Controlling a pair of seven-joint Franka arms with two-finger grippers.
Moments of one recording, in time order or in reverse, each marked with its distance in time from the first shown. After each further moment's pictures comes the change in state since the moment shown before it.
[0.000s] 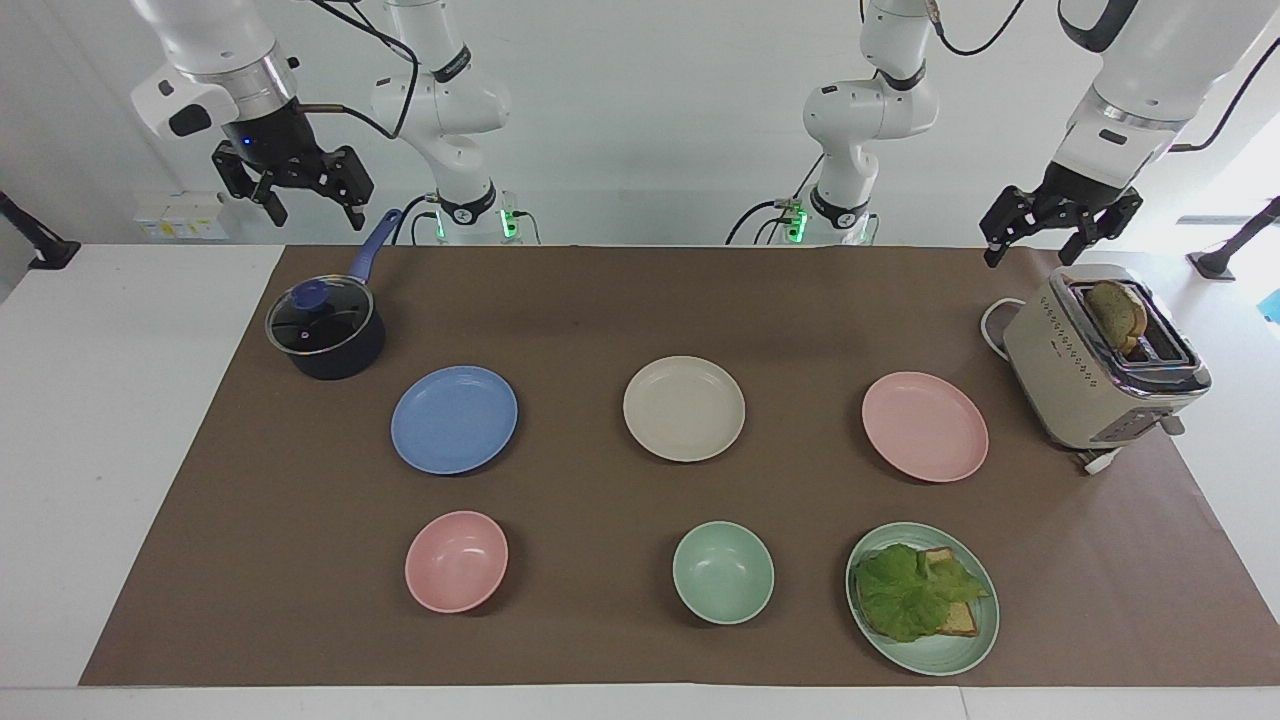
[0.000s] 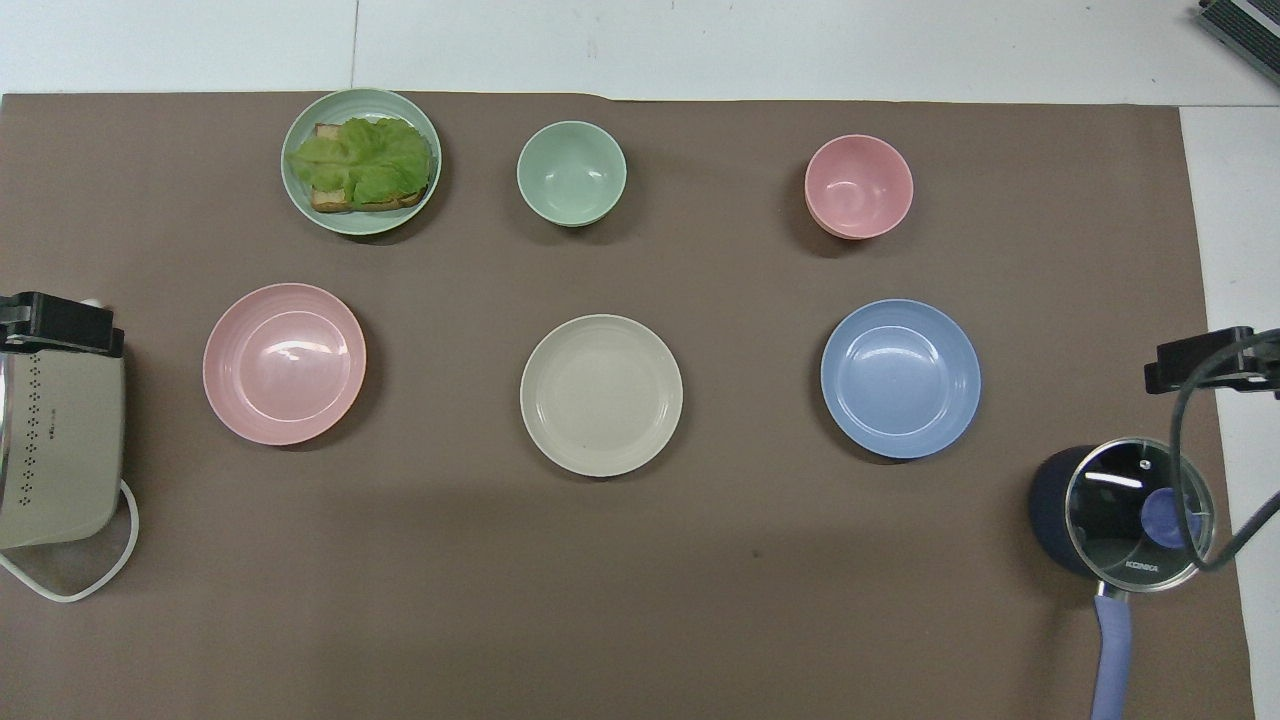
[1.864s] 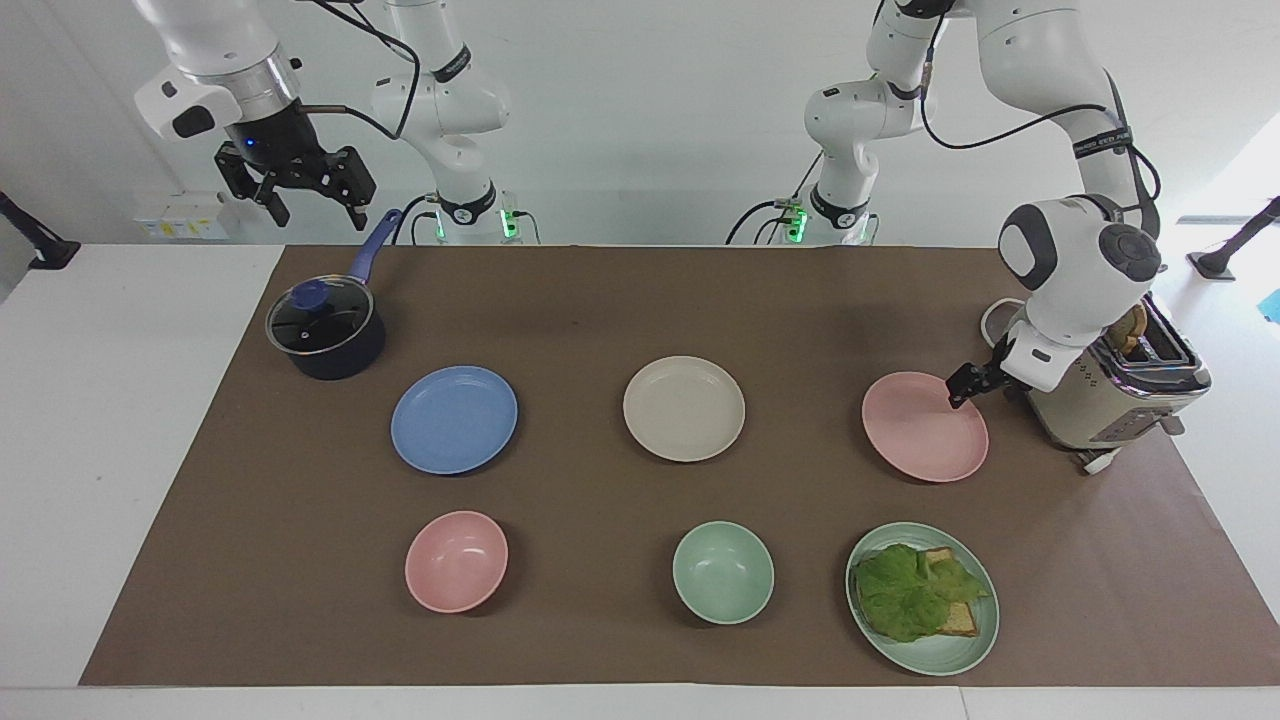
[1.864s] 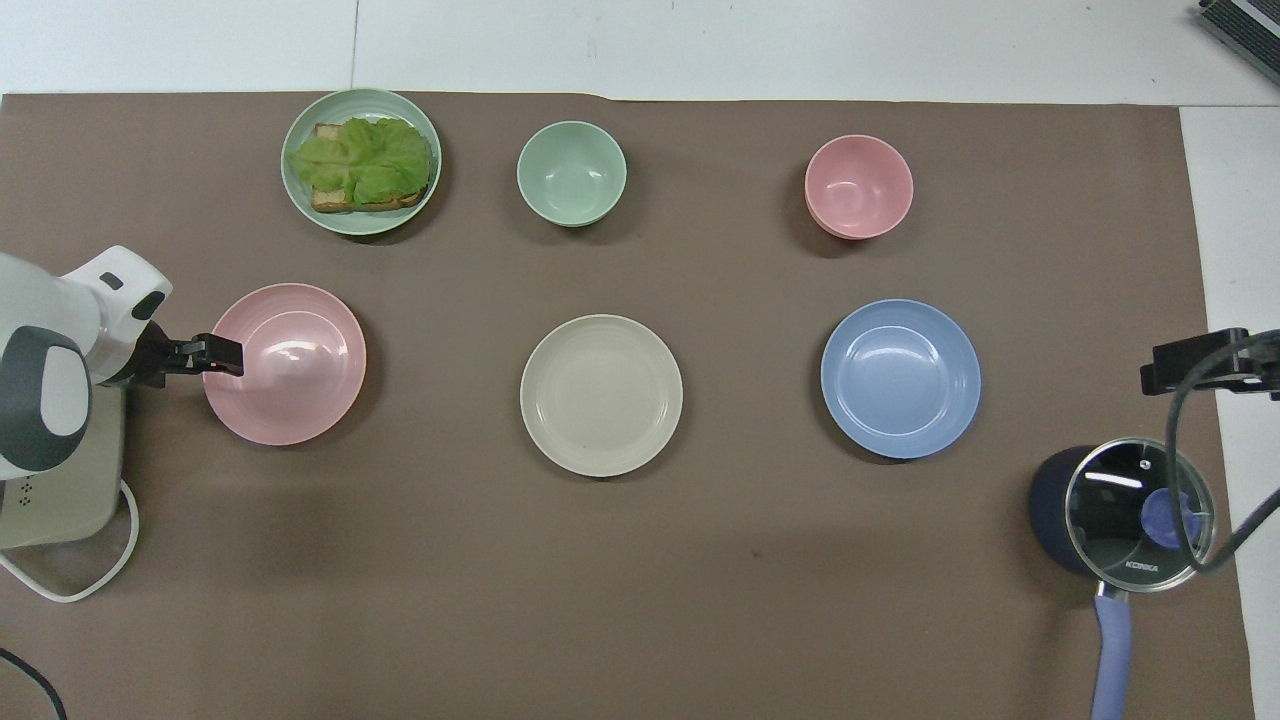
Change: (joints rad) left arm 0.122 0.253 0.018 -0.476 0.000 0.662 0.013; right arm 0.002 -0.001 0.001 -0.003 0.001 0.000 0.000
